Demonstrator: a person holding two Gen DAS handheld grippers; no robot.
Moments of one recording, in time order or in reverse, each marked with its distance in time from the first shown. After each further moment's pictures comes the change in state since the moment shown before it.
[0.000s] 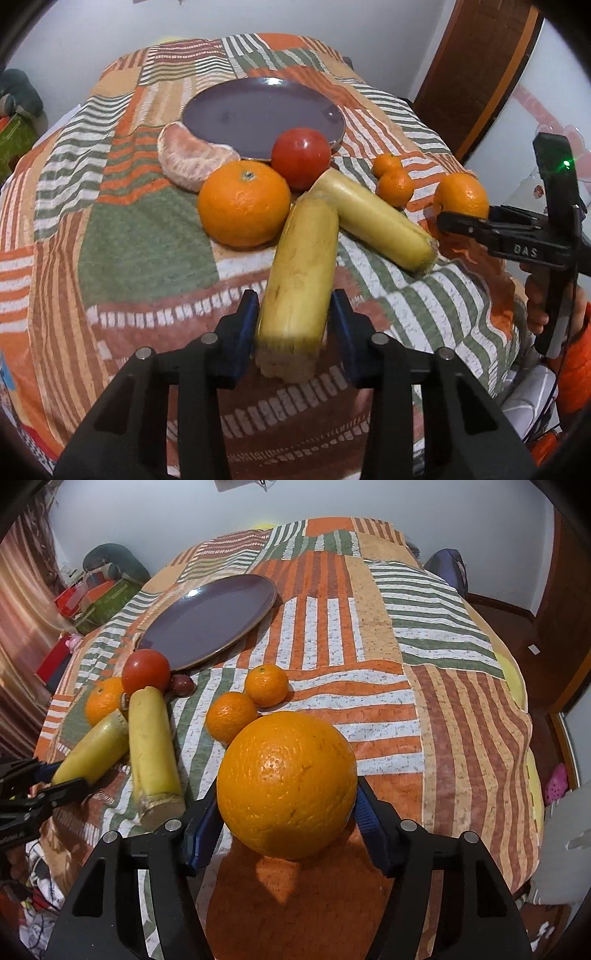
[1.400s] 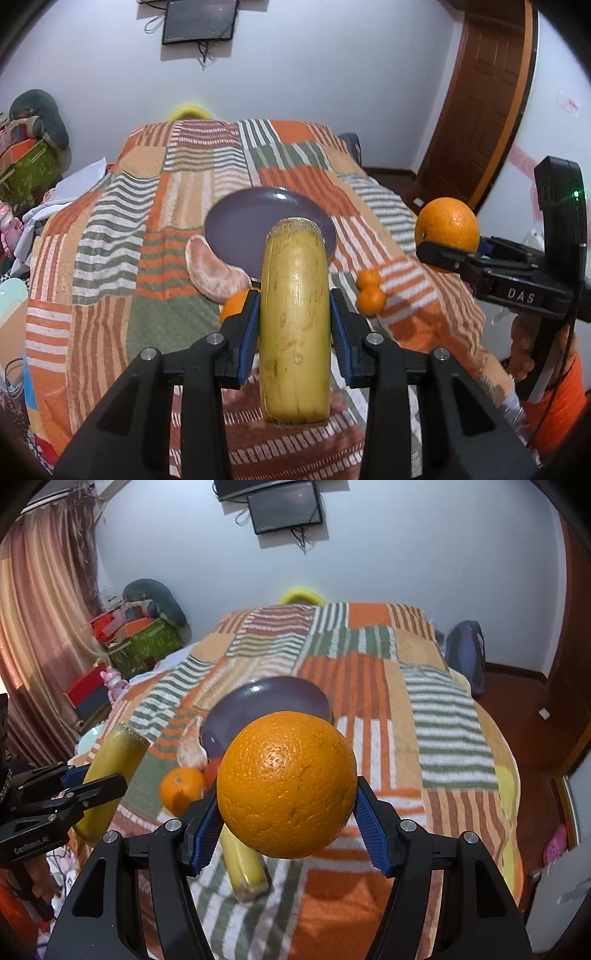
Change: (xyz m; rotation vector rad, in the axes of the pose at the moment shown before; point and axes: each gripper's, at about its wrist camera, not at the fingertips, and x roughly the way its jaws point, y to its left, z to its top) left arm -0.076 -0.009 0.042 -0.062 -0.305 0.033; right arm -0.053 0.049 0.057 -0.110 -0.239 0.057
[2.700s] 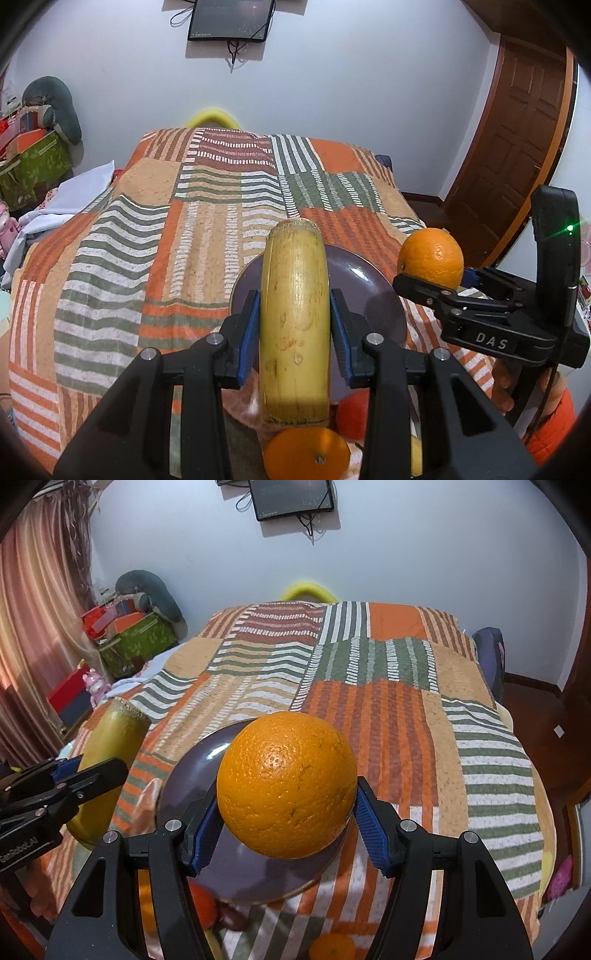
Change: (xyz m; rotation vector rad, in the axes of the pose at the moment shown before) left arm 0.103 0.057 0.080 -0.075 -0.038 0.057; right arm 0.112 -0.001 0.064 -0.025 0.034 0.012
